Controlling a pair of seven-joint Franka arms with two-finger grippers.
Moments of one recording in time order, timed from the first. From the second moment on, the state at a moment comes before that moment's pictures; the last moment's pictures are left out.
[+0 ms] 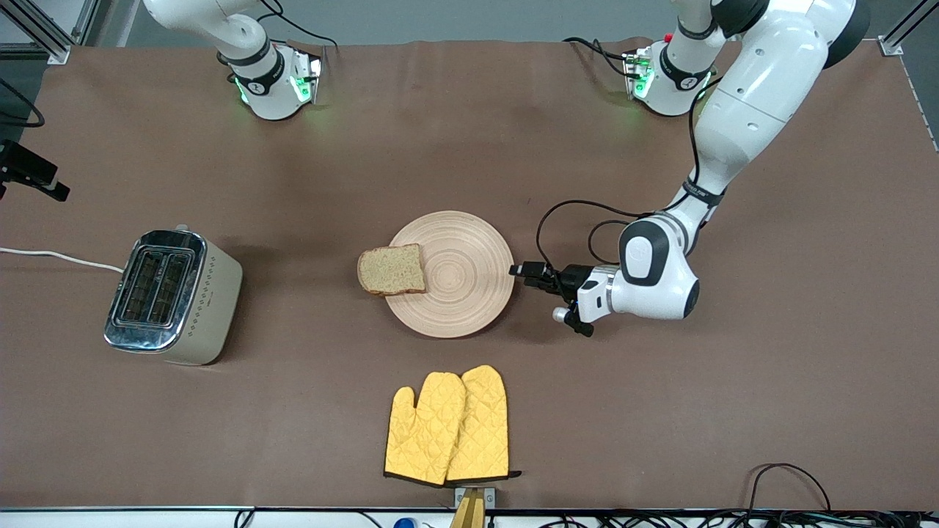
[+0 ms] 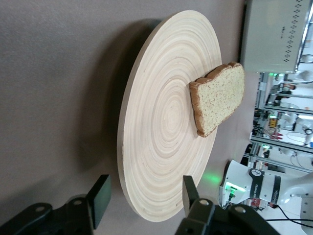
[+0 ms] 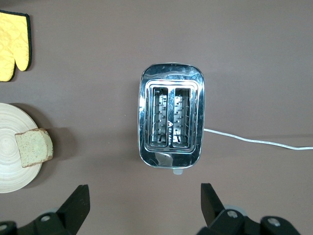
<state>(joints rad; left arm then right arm) -0.11 0.79 -0.35 -1.69 -0.98 2.14 0.61 0.49 -0.04 -0.62 -1.56 0.04 1.58 -0.07</state>
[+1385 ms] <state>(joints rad) -0.04 0.87 -0.35 -1.66 -1.10 2.04 0.80 0.04 -0.04 -0.15 -1.56 0.03 1.57 -0.07</state>
